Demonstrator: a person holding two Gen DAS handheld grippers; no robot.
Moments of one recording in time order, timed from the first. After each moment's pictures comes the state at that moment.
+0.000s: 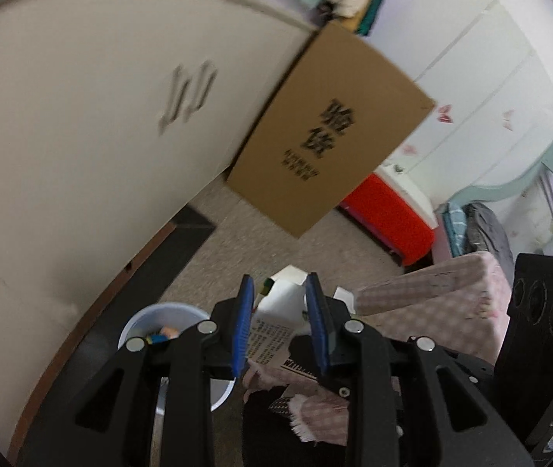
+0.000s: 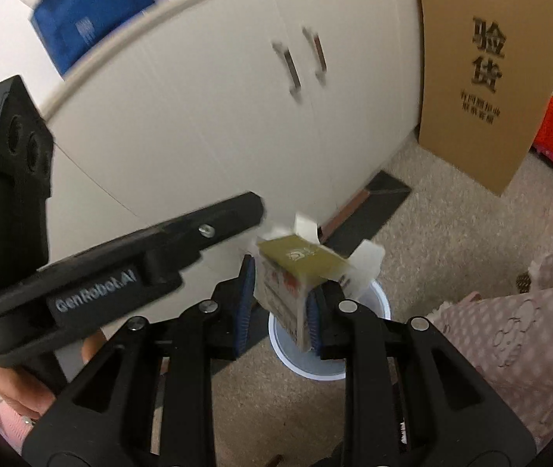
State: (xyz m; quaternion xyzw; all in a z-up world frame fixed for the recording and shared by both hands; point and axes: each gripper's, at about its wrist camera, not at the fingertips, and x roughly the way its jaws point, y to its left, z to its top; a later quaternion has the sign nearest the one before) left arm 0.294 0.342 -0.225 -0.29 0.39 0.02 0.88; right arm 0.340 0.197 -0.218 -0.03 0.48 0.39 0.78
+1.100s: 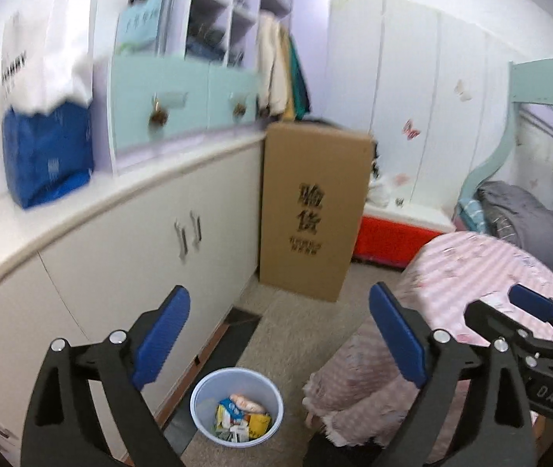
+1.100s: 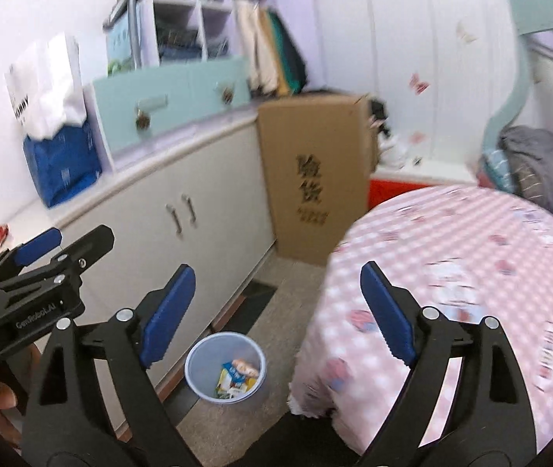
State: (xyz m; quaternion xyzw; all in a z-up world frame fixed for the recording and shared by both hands) left arm 0.142 0.158 -0.046 -0.04 0.22 0.08 0.97; right arm 0.140 -0.066 -0.033 0.04 0.24 0.17 0.96
